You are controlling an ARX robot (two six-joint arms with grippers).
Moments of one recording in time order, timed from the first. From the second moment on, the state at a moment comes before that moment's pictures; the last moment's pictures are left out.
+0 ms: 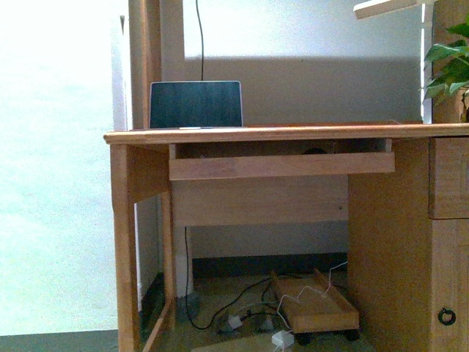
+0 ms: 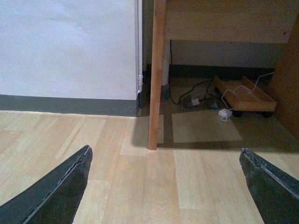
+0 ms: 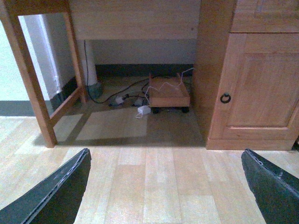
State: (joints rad) left arm 0.00 0.00 0.01 0.00 0.00 0.00; right arm 0.00 0.00 0.02 0.00 0.00 0.00
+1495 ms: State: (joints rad) left arm 0.00 0.00 0.01 0.00 0.00 0.00; right arm 0.00 0.00 0.02 0.00 0.00 0.00
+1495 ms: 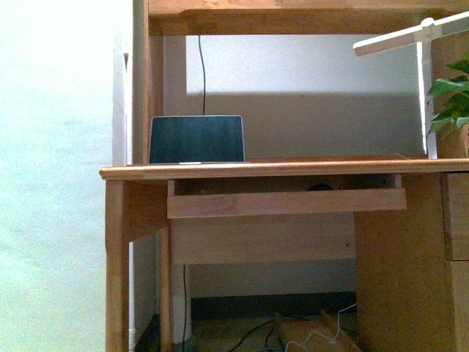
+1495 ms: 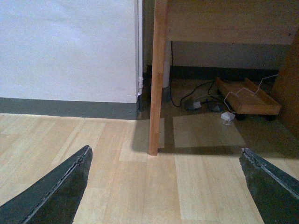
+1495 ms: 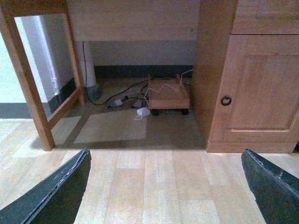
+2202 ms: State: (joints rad) left arm 0.00 0.00 0.01 0.00 0.00 0.00; right arm 0.00 0.00 0.02 0.00 0.00 0.00
